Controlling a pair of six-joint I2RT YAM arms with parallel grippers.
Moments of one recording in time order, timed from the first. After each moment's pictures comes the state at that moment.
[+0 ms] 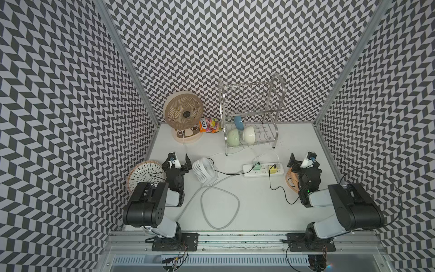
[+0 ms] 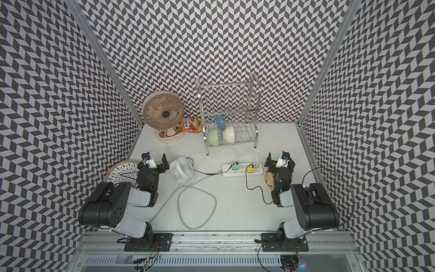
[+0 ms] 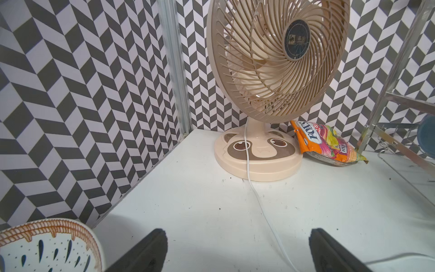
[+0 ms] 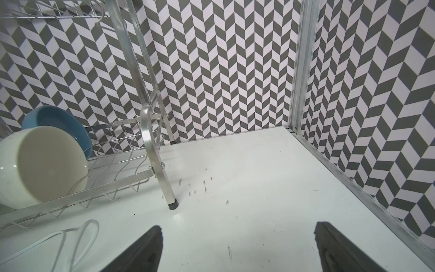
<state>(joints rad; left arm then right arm) -0.03 1.56 0.25 1.24 -0.23 -0.04 0.05 1.53 0.24 1.21 0.24 0.09</state>
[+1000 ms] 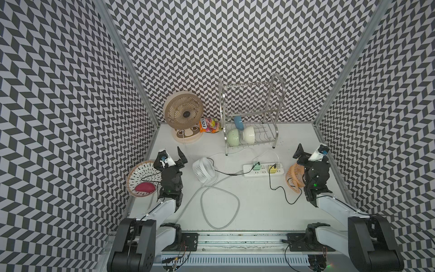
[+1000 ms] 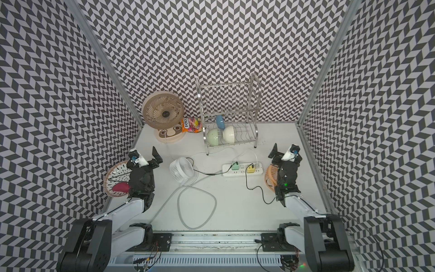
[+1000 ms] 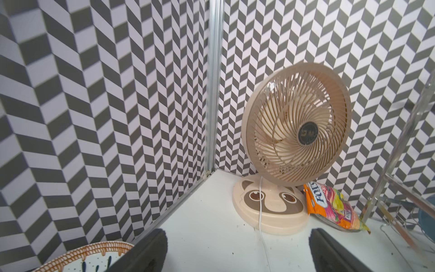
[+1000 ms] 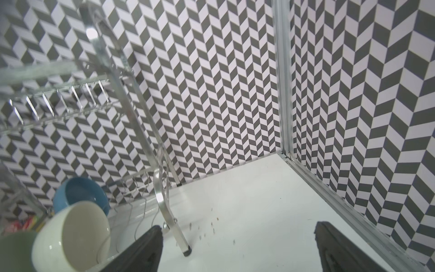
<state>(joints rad) -0.08 1.09 0.28 0.91 -0.46 -0.09 0.05 1.14 0.42 0.70 0.31 0.27</state>
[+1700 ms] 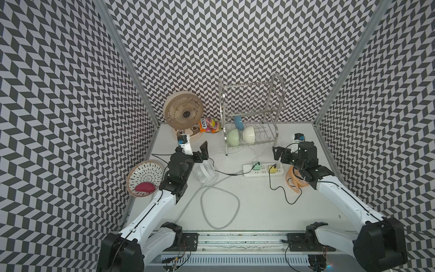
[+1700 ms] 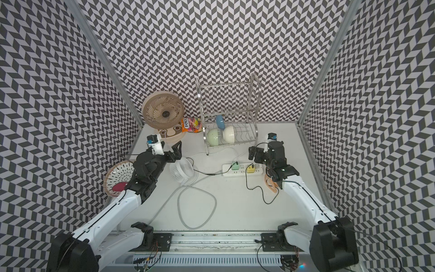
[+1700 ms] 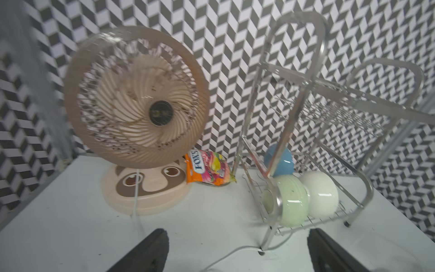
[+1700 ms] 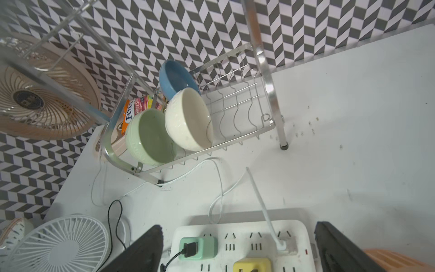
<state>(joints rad) -0.35 1.04 0.63 0.31 -0.06 -0.23 0.25 1.19 0.82 -0.17 -0.04 0.40</state>
